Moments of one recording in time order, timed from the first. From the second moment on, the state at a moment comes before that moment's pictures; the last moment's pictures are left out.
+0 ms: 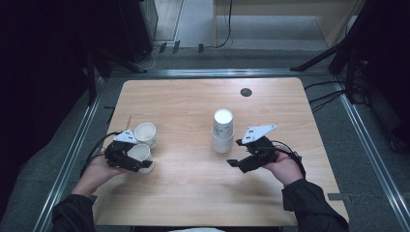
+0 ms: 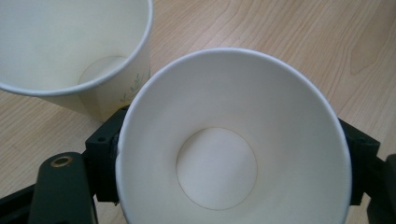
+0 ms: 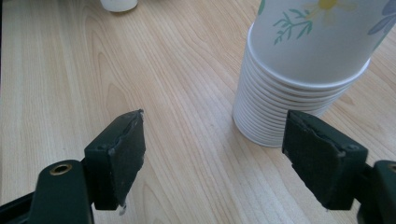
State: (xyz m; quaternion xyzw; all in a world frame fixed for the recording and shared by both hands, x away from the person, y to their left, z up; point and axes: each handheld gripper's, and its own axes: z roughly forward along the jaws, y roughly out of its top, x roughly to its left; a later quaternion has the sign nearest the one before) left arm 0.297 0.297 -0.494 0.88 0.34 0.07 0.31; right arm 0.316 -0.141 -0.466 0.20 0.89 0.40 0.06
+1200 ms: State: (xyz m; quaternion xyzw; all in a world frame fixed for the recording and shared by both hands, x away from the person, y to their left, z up) left arm 0.294 0.293 -0.471 0.88 0.34 0.06 0.33; right arm 0.316 -0.140 -0.467 0.19 0.90 0.40 0.06
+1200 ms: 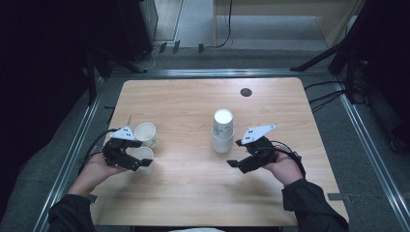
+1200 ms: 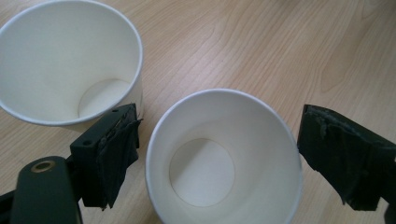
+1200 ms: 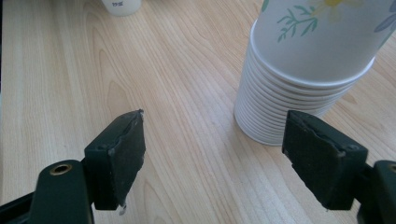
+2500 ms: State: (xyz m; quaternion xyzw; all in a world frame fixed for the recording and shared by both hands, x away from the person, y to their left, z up) left arm 0.291 0.232 -0.418 0.87 0.30 0.05 0.39; right arm 0.303 -0.150 -0.470 0.21 0.90 0.39 0.06
